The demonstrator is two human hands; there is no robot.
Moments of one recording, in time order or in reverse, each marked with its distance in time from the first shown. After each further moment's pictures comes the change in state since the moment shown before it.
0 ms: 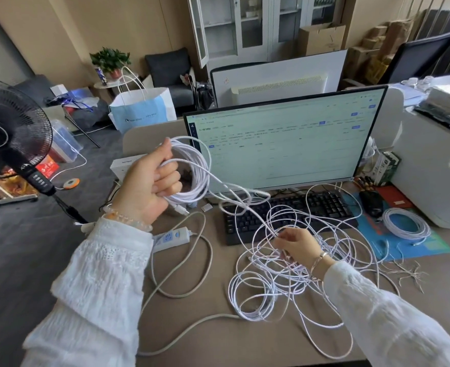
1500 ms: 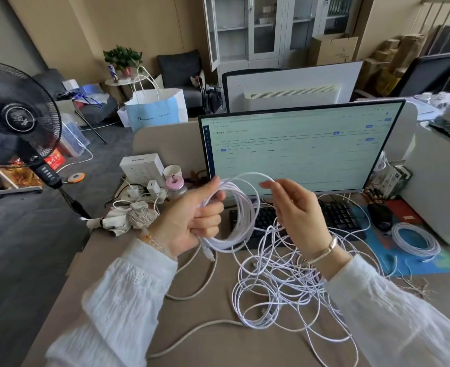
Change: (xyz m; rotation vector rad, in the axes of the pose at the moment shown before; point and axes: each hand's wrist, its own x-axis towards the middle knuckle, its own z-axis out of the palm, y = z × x) left_hand -0.019 -0.037 0.003 0.022 -0.158 -0.345; right_hand -0.052 -0.150 -0.003 0.328 0.162 -0.545
